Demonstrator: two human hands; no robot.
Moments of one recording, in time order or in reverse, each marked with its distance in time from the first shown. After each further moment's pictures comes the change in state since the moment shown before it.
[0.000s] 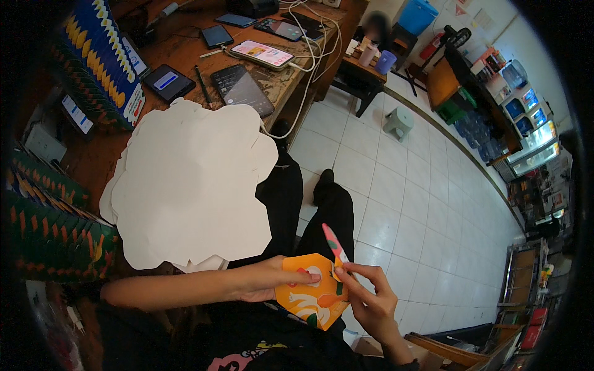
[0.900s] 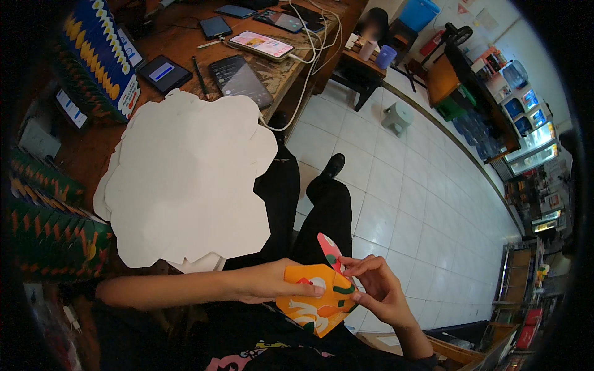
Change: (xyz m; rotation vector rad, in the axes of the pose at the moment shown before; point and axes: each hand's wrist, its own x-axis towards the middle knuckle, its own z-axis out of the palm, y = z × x) left_hand 0.000 -0.003 0.005 0.207 -0.091 -0.007; right_hand -0.003 0.022 -0.012 0.953 -0.244 0.315
